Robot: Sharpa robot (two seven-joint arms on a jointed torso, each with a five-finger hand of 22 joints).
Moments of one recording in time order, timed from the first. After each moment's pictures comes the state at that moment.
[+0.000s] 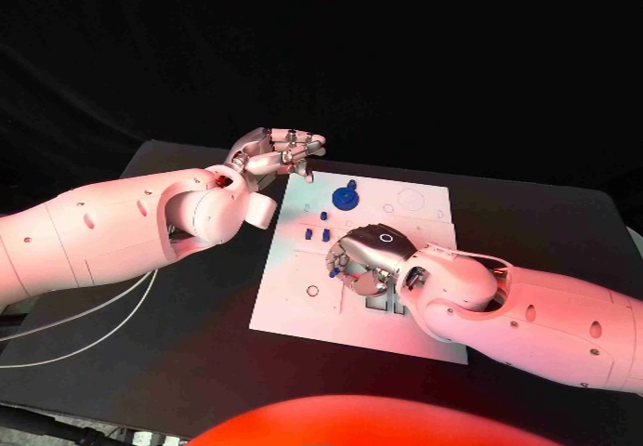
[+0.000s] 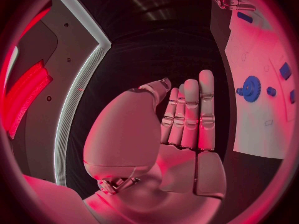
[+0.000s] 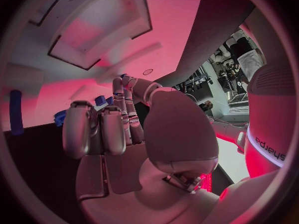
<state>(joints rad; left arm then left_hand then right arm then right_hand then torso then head) 1.23 -0.88 -0.04 1.52 -0.03 -0.24 0.38 1.45 -0.20 0.49 0.16 0.11 0.94 0.19 0.19 0.32 1.00 0.12 0.37 0.18 1.08 0.04 1.03 0.53 0.18 1.08 0.12 0.75 0.63 1.12 -0.62 -0.16 1.64 -1.74 -0.33 -0.18 1.33 -0.15 0.63 -0.05 0.15 1.05 0.14 0.20 0.50 1.24 0.07 0.11 0.17 1.47 -0.01 1.39 1.31 0.08 1.44 0.08 1.32 1.27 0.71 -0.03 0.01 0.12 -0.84</state>
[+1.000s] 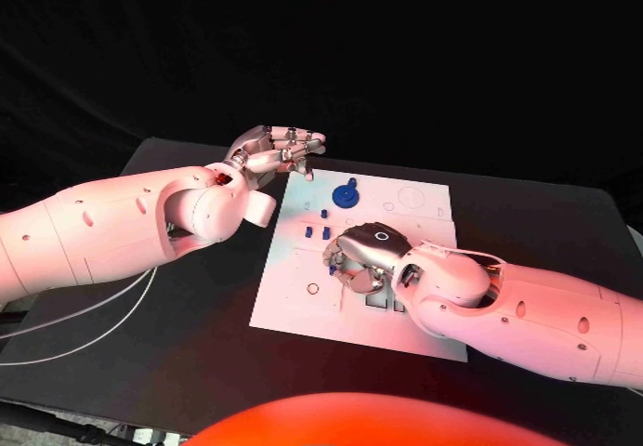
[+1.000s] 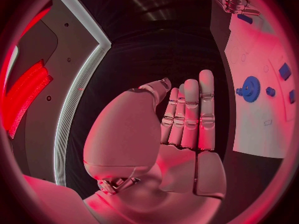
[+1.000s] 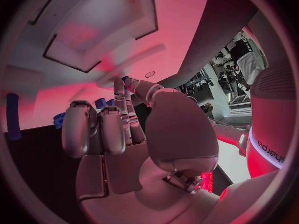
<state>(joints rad) 1.23 -0.88 -0.04 1.53 -0.03 -0.23 0.37 1.45 -0.20 0.49 0.16 0.11 0.94 0.19 0.19 0.32 1.00 0.12 0.37 0.18 1.08 0.04 1.03 0.53 0.18 1.08 0.12 0.74 0.63 1.11 -0.59 -0.16 1.61 -1.74 -0.32 -0.18 1.29 -0.16 0.63 -0.03 0.14 0.97 0.17 0.16 0.48 1.19 0.09 0.08 0.17 1.47 0.00 1.39 1.29 0.08 1.44 0.09 1.32 1.26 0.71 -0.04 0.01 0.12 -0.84</state>
